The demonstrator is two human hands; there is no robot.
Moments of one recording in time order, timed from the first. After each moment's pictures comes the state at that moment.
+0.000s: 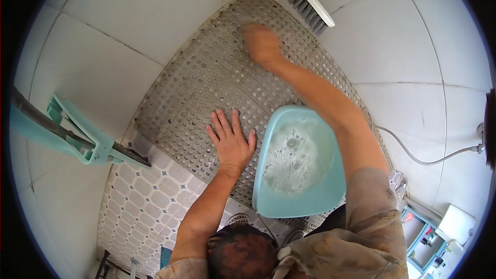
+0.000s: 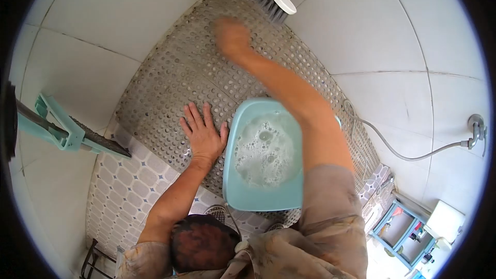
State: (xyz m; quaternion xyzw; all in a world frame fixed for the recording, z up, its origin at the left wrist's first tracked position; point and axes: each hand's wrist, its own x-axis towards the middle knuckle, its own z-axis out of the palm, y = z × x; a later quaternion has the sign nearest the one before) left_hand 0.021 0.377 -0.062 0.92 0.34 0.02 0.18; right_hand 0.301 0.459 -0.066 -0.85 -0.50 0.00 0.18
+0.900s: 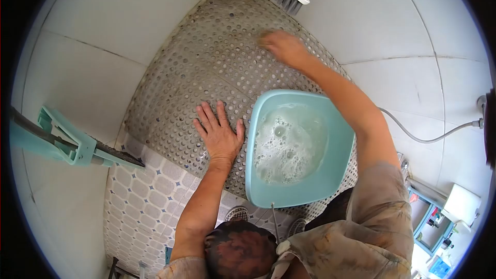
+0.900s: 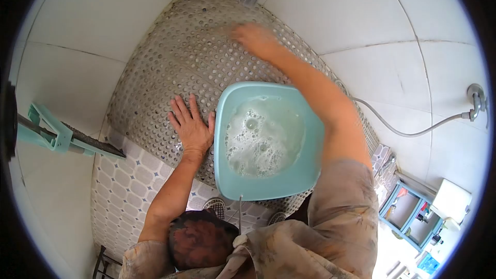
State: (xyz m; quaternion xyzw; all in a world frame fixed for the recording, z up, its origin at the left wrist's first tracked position) left_hand 0.022 0.376 -0.062 0.92 0.34 0.00 0.18; right_hand 0.345 0.332 -0.049 -0.76 -0.63 0.03 0.17
